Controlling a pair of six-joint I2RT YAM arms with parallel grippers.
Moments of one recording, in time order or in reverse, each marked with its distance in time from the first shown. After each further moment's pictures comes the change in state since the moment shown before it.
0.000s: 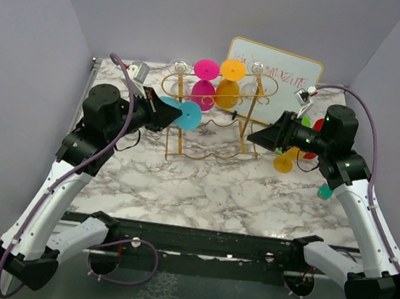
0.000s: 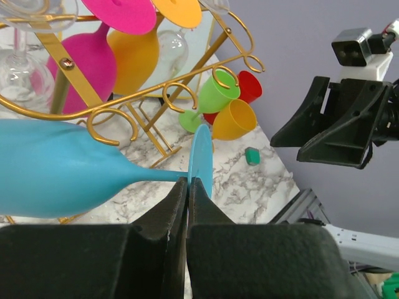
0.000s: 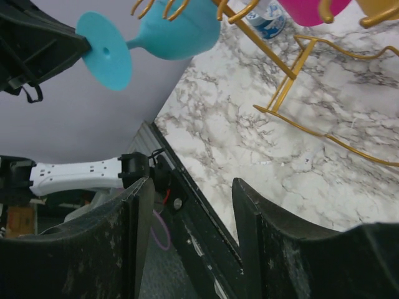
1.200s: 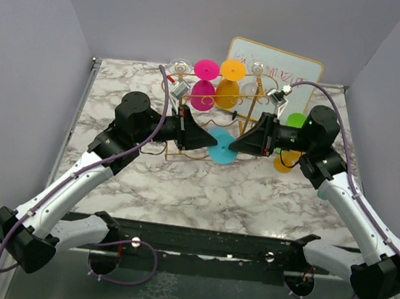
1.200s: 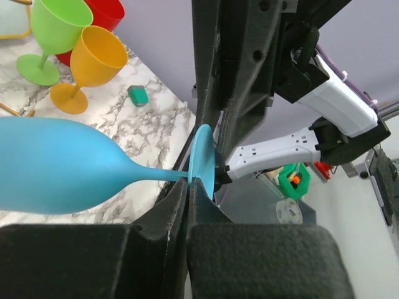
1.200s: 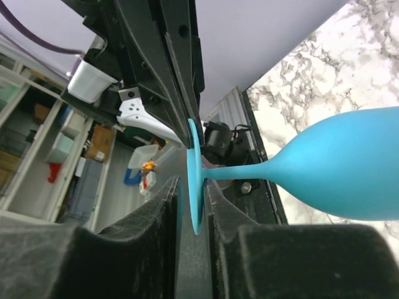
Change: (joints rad) left arm -0.179 0.105 -0.132 0.300 0.362 -0.166; right arm 0.172 0.077 -0.087 0.460 -0.287 0.265
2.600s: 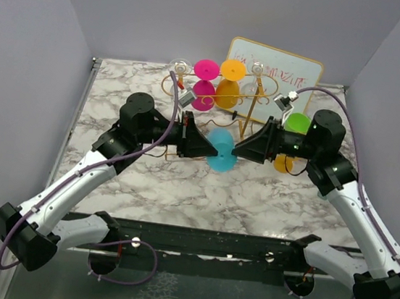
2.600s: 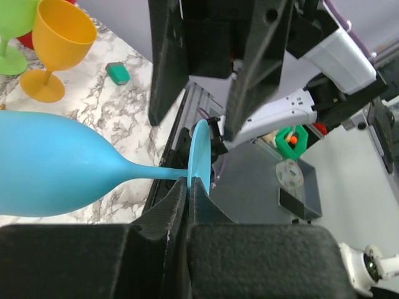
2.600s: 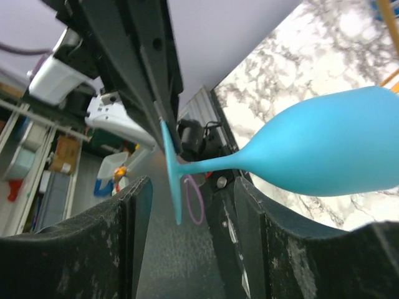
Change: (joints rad) left arm -0.014 0.033 -0.019 0.024 0.150 0.084; right arm 0.000 -0.072 -0.002 -0.183 0.085 -0.141
